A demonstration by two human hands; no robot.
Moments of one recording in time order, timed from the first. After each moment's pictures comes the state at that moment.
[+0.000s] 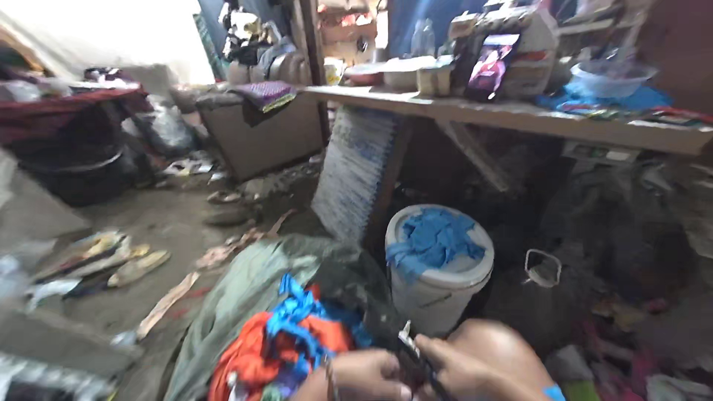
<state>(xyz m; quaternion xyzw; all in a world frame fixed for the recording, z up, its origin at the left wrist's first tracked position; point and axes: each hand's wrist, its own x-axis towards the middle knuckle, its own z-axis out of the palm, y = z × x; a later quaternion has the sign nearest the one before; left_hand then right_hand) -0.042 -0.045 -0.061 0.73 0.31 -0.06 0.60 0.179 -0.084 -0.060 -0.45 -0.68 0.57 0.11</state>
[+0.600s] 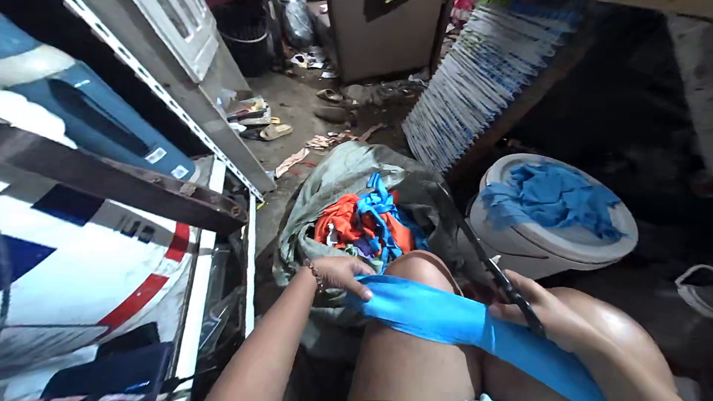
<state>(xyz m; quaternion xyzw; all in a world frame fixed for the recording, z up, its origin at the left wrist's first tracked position) -0.221 -0.105 -0.099 0.58 0.48 0.01 0.66 0.185 -0.076 -0.082 -0.46 -0.62 0.62 0.13</state>
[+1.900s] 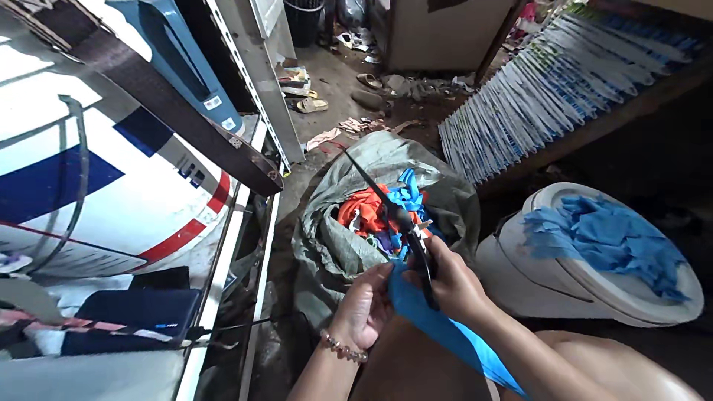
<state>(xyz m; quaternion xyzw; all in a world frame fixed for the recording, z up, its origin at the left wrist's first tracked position) -0.149 -0.189 -0.077 -0.06 0.44 0.64 0.63 -0.011 -0.085 -0.047 -0.32 -0.80 0.48 0.16</state>
